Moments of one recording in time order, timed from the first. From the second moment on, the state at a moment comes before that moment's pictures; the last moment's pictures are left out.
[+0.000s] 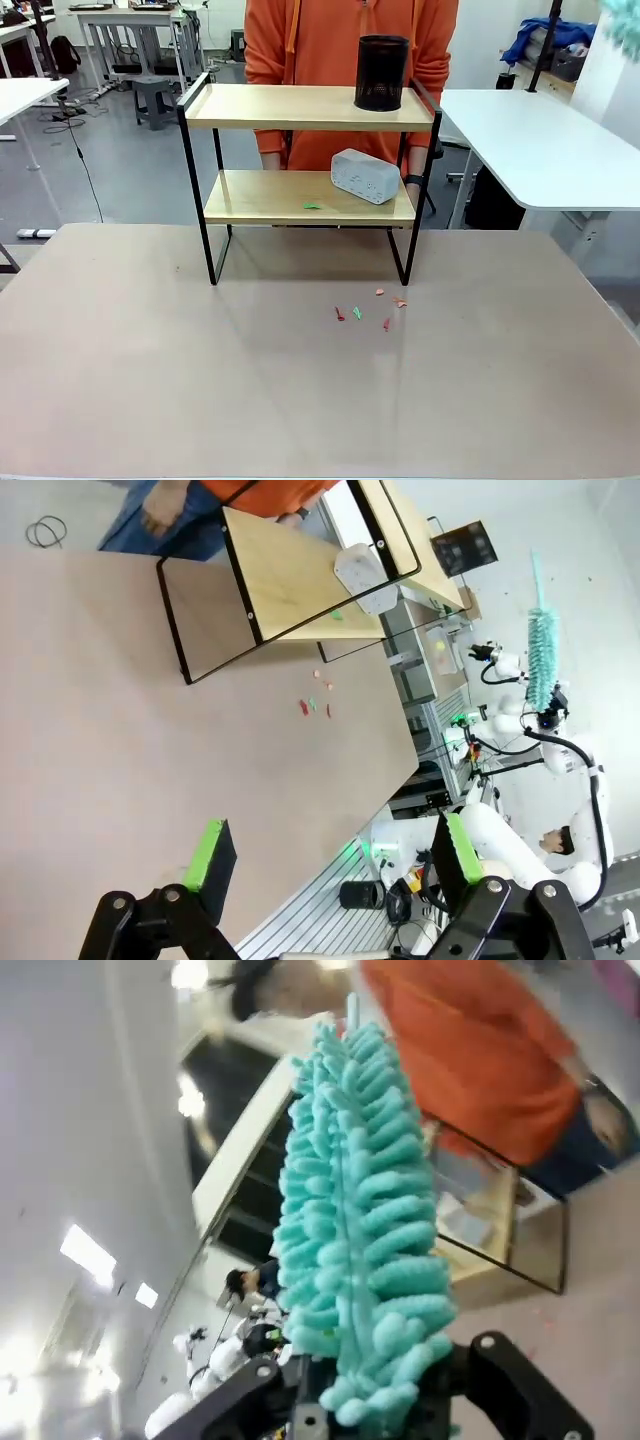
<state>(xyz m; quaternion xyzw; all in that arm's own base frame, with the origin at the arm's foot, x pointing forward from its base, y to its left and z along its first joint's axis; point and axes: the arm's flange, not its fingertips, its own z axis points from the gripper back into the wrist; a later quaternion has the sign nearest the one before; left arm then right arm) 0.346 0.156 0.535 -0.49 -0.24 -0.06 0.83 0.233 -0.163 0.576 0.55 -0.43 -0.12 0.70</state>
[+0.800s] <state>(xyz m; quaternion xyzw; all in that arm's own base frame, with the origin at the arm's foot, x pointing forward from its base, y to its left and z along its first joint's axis) 0.347 0.157 0.534 -0.49 -0.24 -0.05 0.83 0.257 -0.166 0.521 0.59 -0.28 -0.22 0.72</state>
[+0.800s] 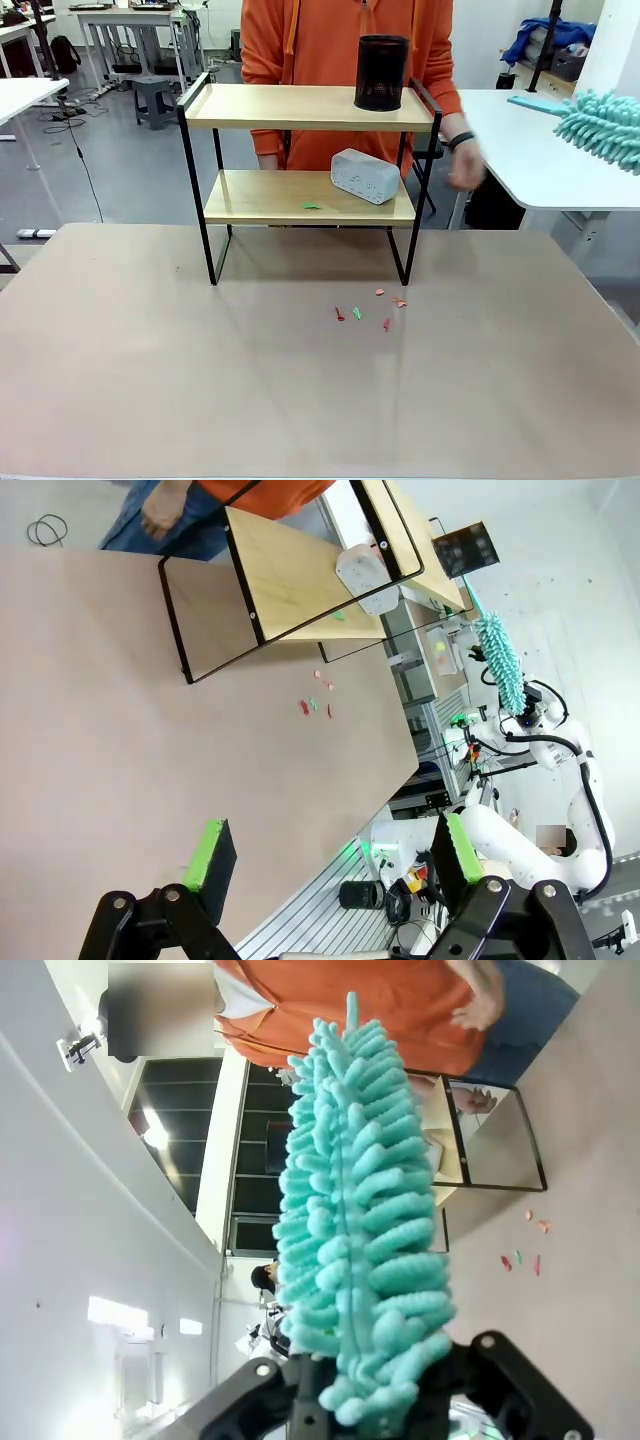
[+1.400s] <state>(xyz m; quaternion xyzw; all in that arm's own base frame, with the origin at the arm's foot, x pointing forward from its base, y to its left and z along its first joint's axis) 0.347 0.157 0.534 -0.49 -0.24 -0.05 0.83 0.256 -0.165 0.523 0.59 -0.29 -0.22 0.72</state>
